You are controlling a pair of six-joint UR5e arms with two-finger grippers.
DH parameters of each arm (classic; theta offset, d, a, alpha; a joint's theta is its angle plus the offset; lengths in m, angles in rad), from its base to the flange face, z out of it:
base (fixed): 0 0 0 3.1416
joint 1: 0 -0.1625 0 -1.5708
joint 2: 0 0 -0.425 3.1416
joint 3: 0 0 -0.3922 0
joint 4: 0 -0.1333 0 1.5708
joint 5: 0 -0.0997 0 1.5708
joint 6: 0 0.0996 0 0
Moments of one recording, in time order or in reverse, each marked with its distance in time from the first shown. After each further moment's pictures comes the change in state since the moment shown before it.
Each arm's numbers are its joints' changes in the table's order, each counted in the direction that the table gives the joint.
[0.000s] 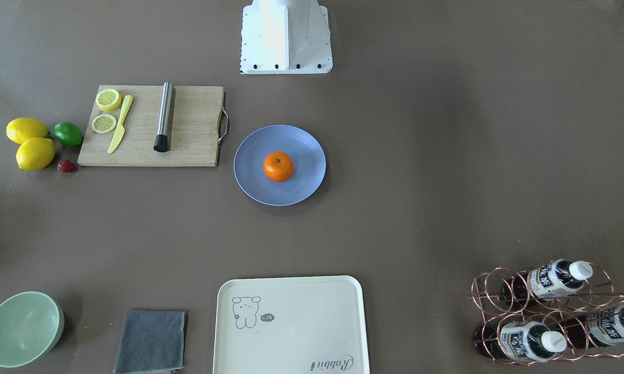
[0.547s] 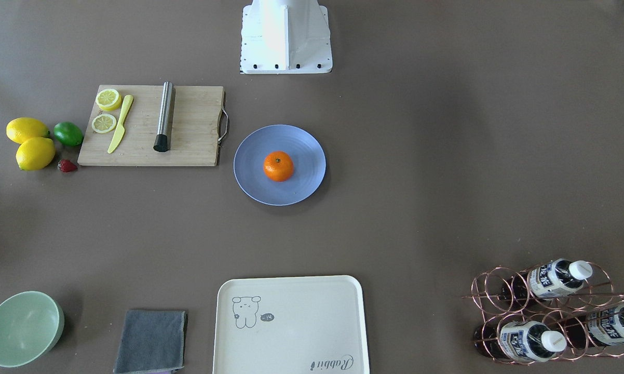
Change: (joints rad) left arm -0.001 -0.001 -0.011 0.004 -0.006 0.002; right arm -0.007 -0.004 0.007 -0.003 0.010 0.005
